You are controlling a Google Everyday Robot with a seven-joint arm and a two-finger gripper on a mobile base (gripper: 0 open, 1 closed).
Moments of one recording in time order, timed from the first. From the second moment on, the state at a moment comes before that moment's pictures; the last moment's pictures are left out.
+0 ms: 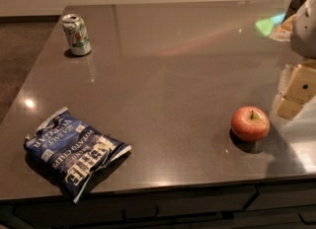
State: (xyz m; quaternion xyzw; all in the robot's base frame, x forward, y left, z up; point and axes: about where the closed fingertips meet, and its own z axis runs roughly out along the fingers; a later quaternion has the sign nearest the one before) arm 0.438 -0.215 0.983 -0.60 0.78 -0.04 0.17
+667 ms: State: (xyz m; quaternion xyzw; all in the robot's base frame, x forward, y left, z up) arm 0.437 -0.212 0.972 -0.61 0.78 -0.02 0.16
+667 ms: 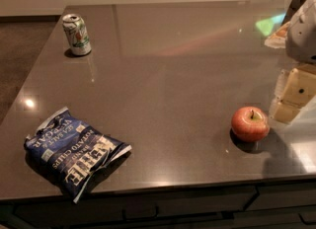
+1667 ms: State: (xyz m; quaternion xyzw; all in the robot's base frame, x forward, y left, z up) arm 0.434 -0.201 0.899 -0.62 0.77 0.05 0.14
